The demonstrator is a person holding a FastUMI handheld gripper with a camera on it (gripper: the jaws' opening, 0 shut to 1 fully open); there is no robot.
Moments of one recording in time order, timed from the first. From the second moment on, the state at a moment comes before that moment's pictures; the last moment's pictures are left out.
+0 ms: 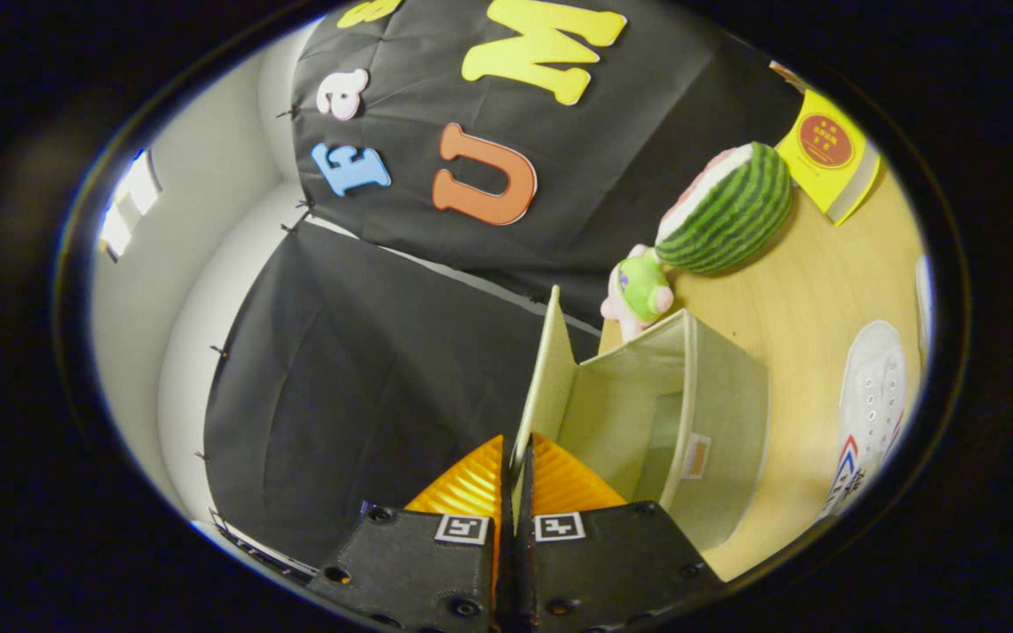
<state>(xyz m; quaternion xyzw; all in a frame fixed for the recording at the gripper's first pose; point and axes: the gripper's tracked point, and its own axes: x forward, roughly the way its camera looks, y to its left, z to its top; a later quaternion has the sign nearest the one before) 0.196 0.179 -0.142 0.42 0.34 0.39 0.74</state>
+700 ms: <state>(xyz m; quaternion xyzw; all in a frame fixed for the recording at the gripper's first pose) 0.156 0.325 -0.099 0.43 0.27 0.40 0.77</state>
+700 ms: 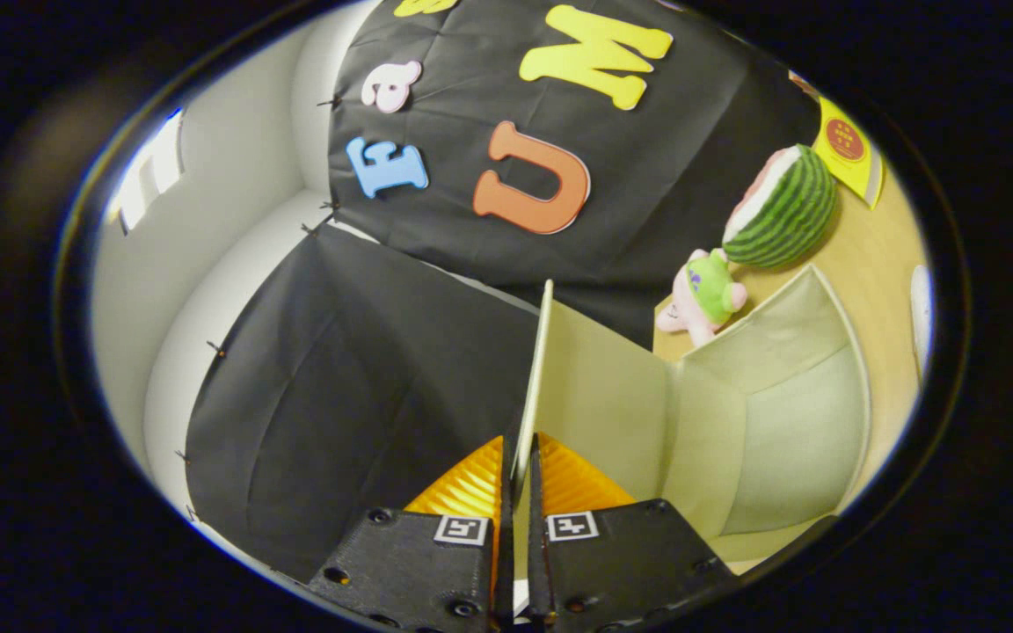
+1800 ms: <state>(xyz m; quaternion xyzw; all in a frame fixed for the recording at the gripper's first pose) 0.188 0.075 -0.222 -0.02 0.26 0.16 0.95</state>
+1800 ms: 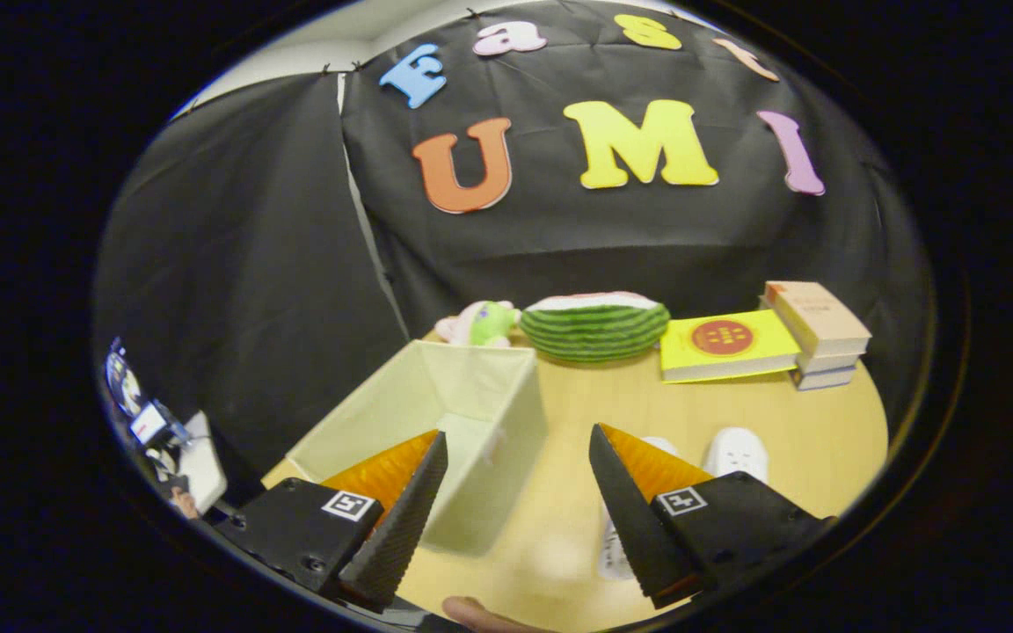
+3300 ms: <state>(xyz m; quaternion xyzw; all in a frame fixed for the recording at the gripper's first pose) 0.185 -0.020 -0.384 -0.01 0.55 0.06 0.83</state>
